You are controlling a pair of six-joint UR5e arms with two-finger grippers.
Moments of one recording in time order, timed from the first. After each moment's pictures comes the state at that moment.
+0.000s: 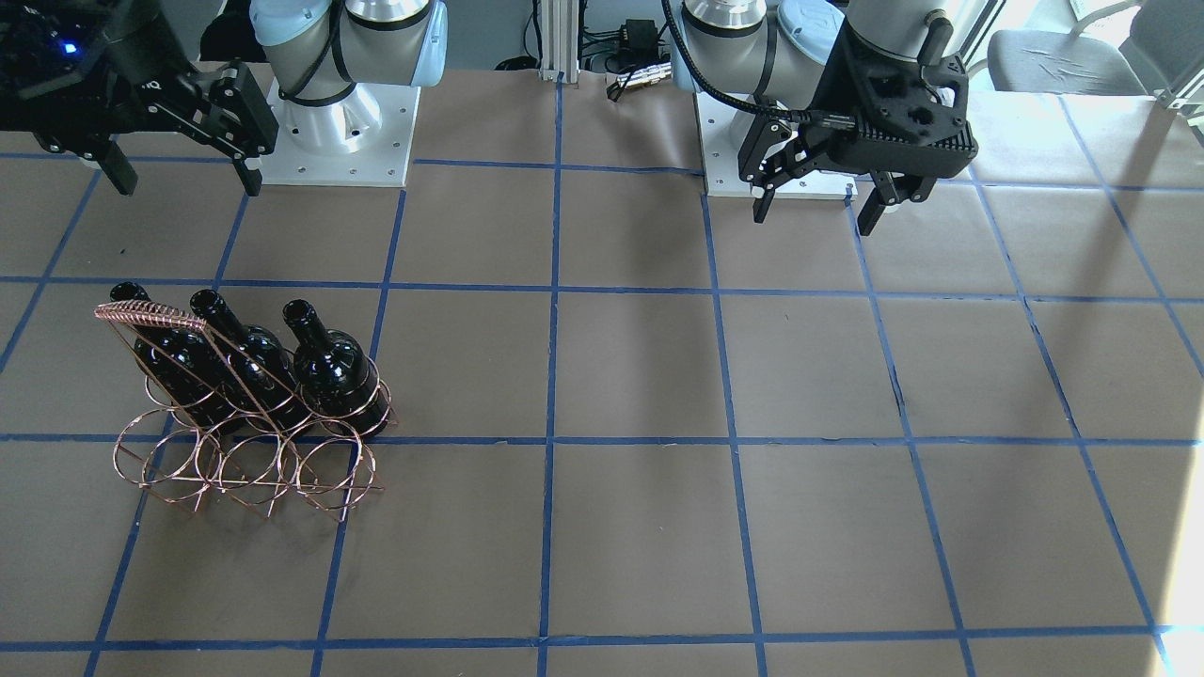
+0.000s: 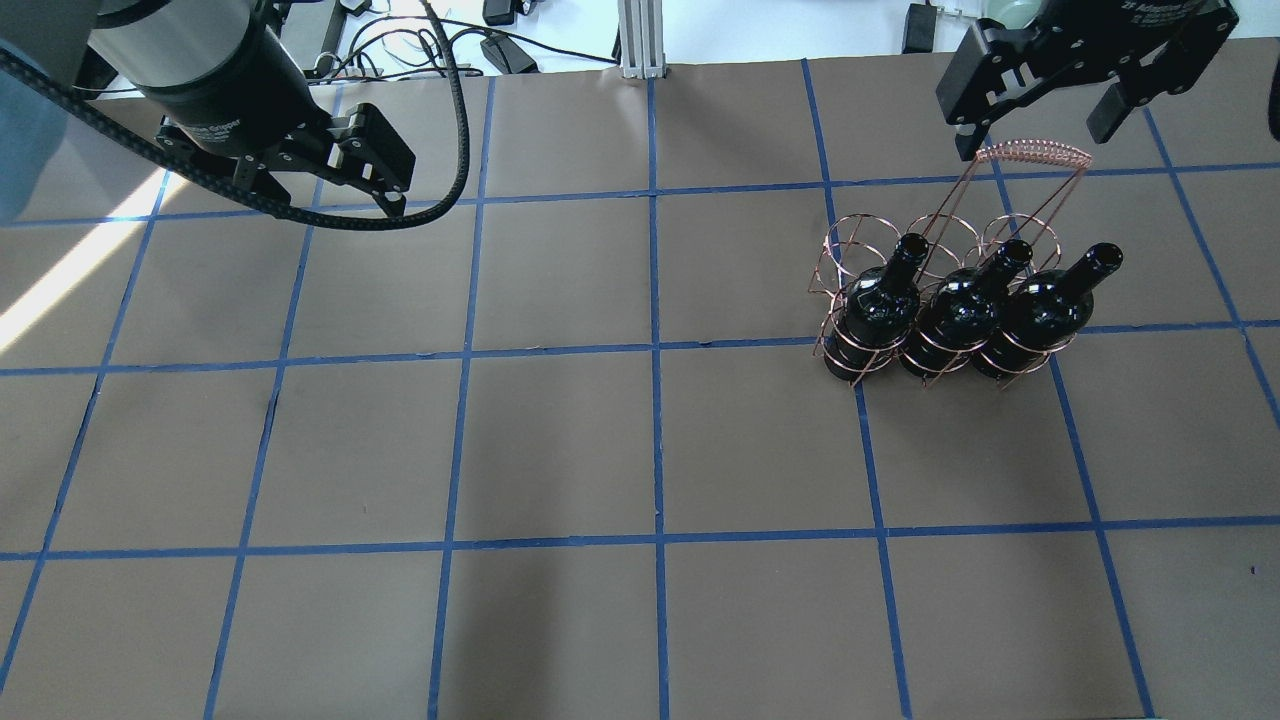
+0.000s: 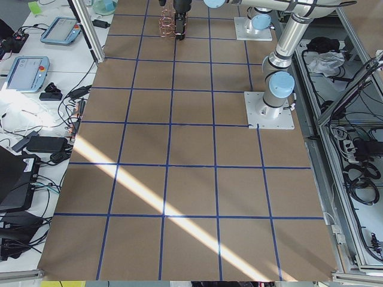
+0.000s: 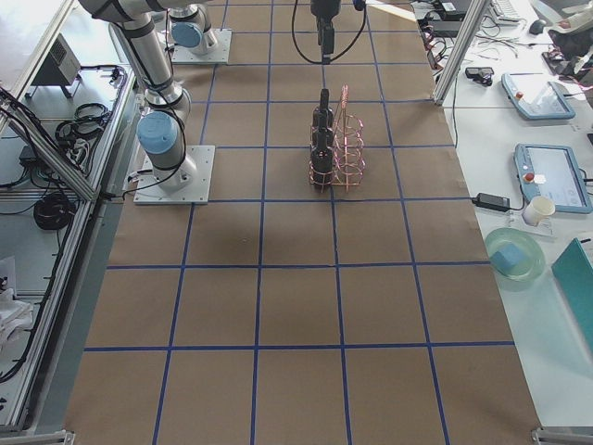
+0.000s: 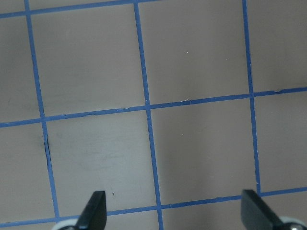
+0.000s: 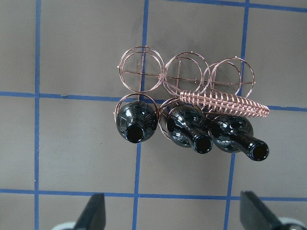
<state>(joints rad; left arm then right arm) -1.60 -1.54 -1.52 -1.56 1.55 0.07 1.54 -1.57 1.38 -1.43 -1.62 -0.10</state>
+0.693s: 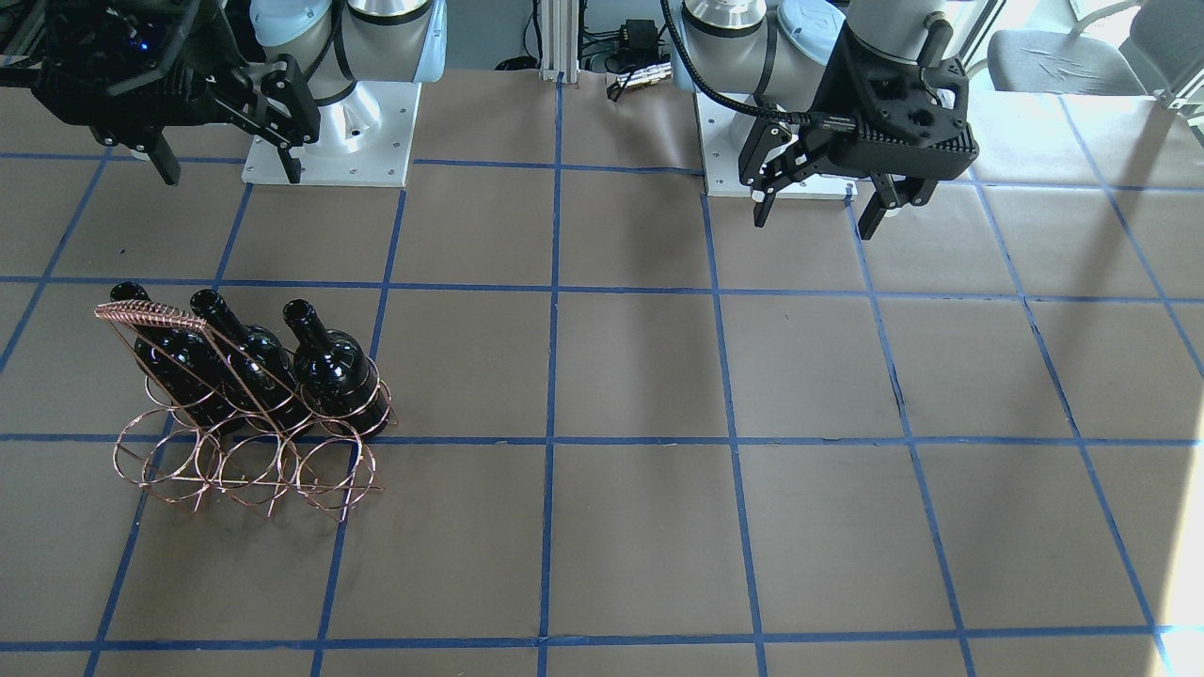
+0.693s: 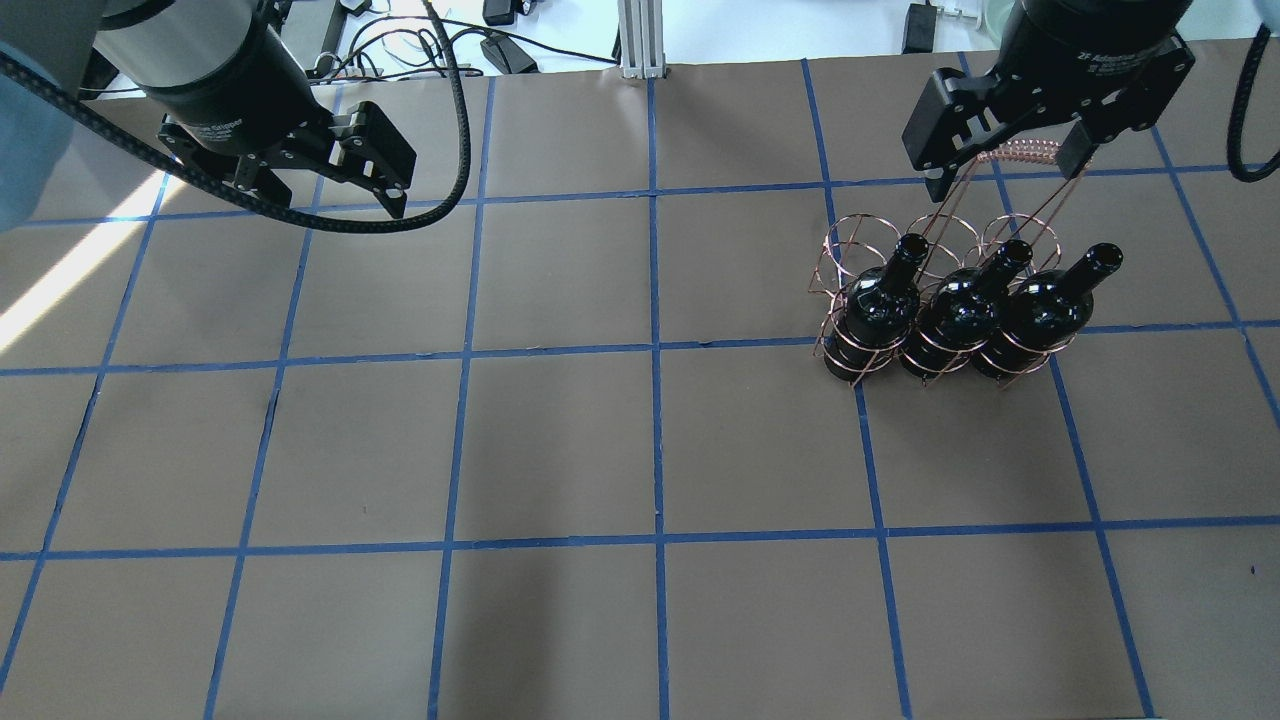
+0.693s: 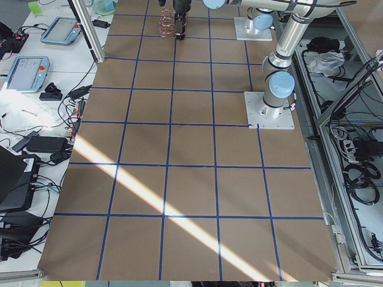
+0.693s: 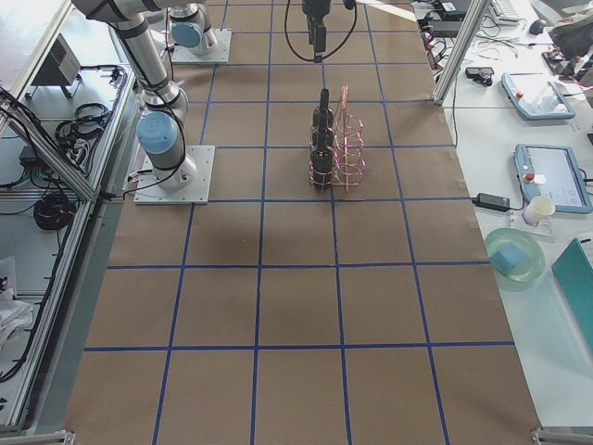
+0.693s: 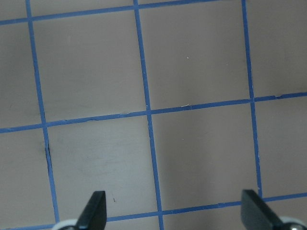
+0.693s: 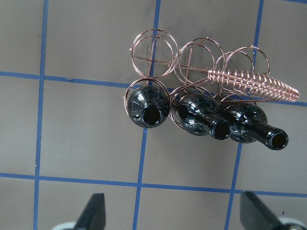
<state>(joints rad) -1.60 -1.54 -1.52 -1.54 1.55 0.07 1.58 -1.60 1.44 -1.43 -1.63 -0.11</state>
